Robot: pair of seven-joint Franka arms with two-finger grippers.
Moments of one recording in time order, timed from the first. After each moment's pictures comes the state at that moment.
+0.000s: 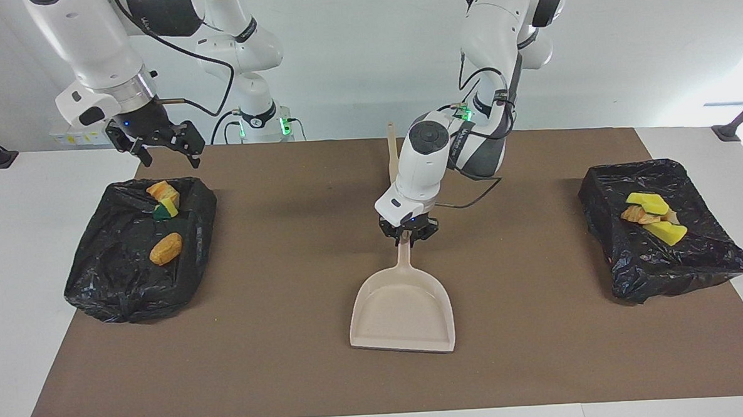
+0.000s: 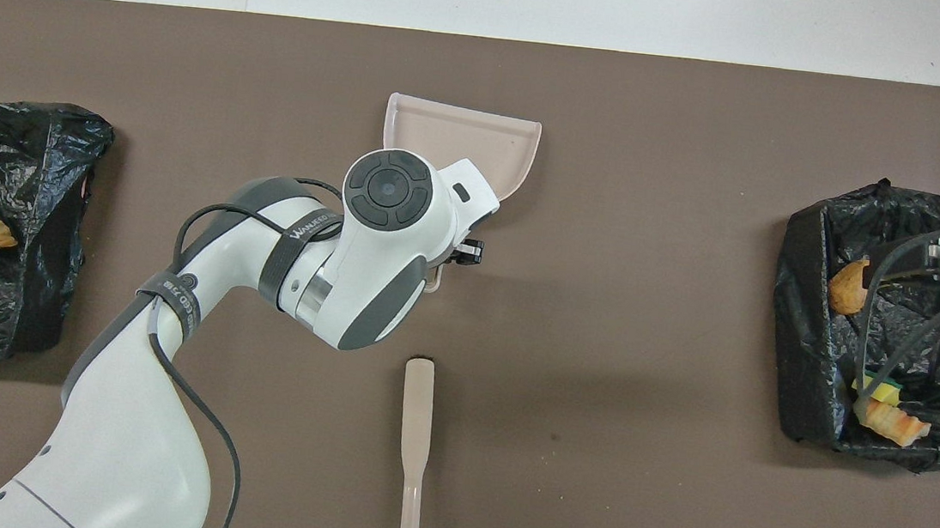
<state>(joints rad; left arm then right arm) -0.53 0.45 -0.10 -1.67 -0.01 2.21 -0.44 0.09 0.02 -0.11 -1.55 -0.02 1.53 0.08</state>
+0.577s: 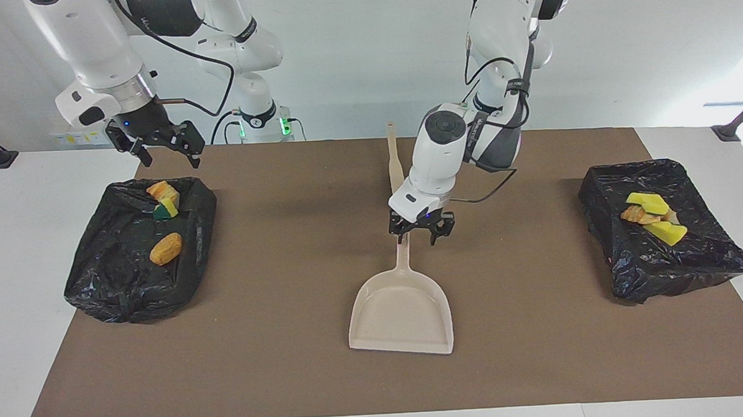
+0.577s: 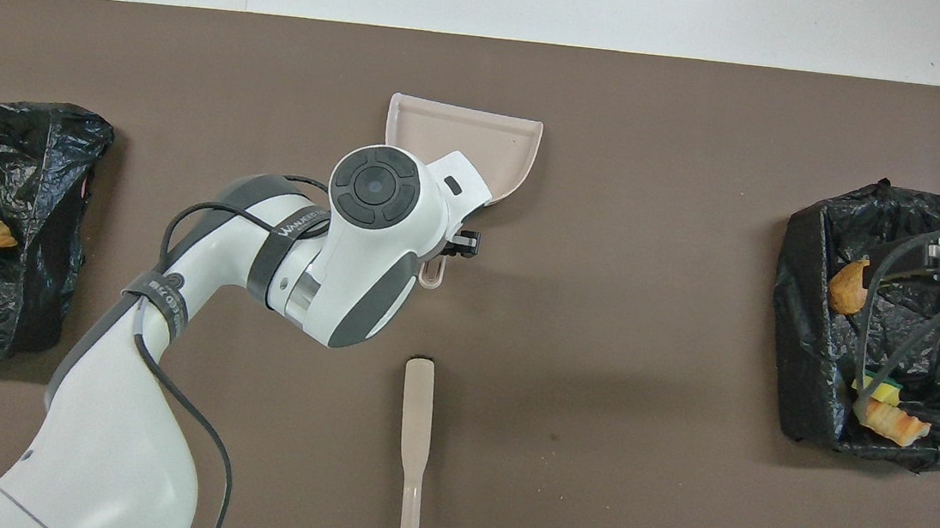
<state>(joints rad) -0.48 0.34 -0.07 -1.67 -0.01 2.10 -0.45 0.09 0.02 -0.11 -1.55 -0.02 1.53 0.08</state>
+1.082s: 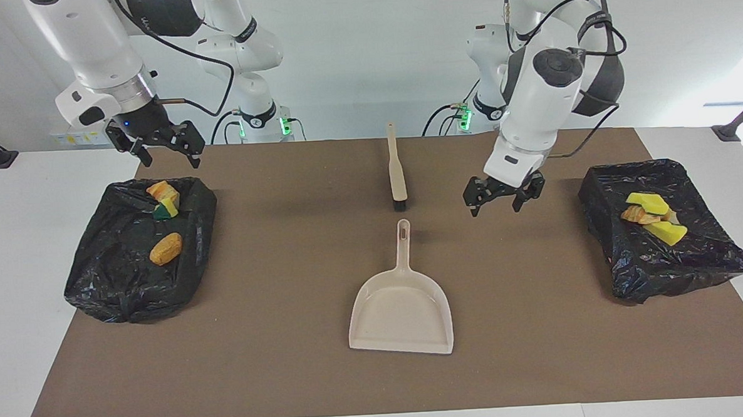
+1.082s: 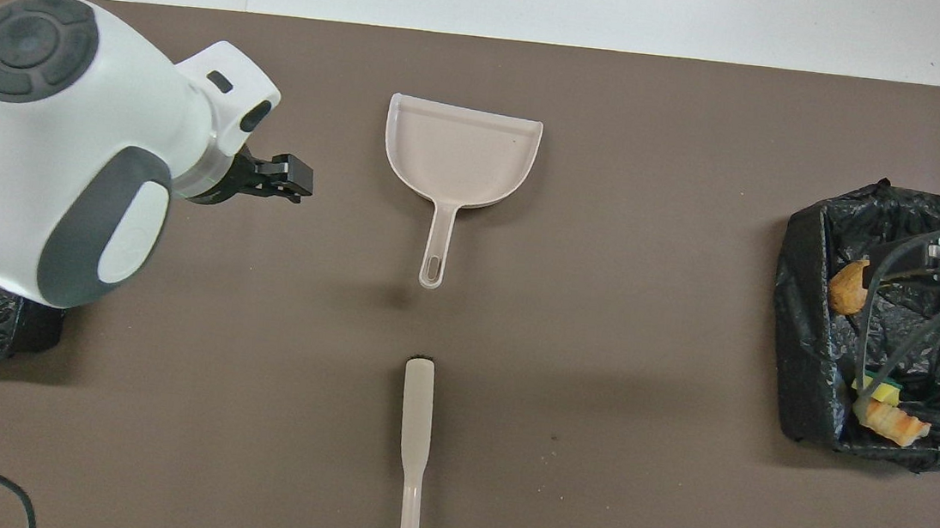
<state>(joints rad) -0.26 0.15 -0.06 -1.67 -0.01 1.87 -0.36 0.09 0.02 -0.11 -1.55 -0.02 1.53 0.08</state>
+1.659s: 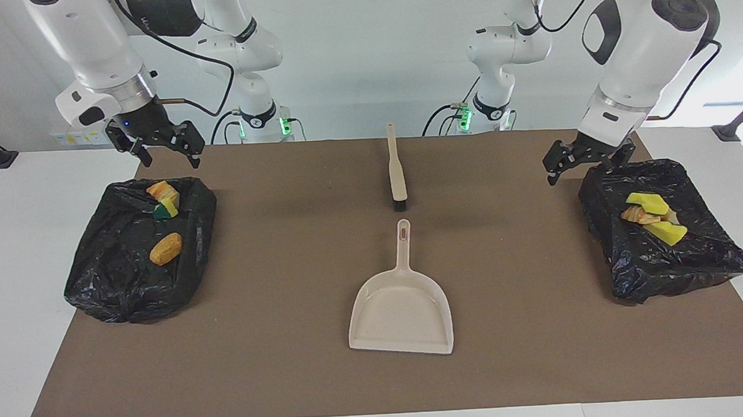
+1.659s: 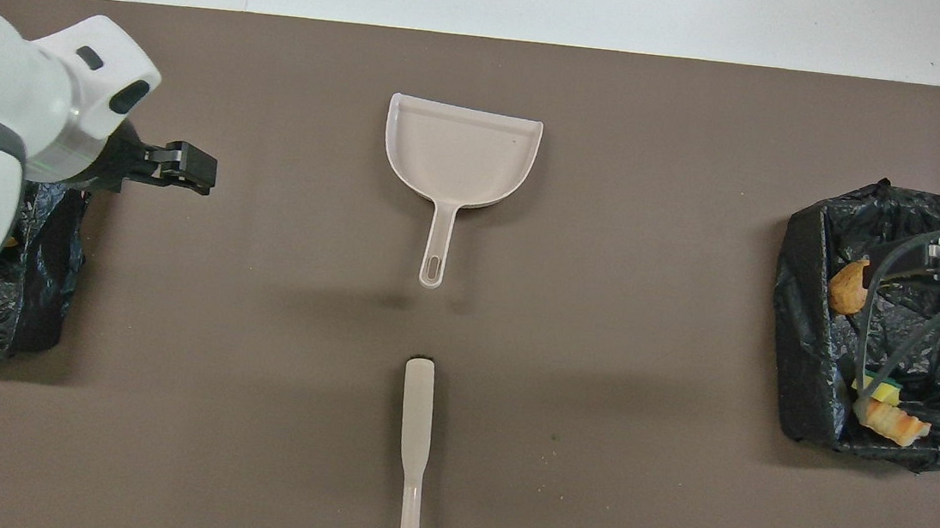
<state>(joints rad) -0.05 0.01 -0.06 -1.67 -0.01 1.74 -0.06 0.09 0.02 -0.11 -1.55 -0.02 1.53 0.08</state>
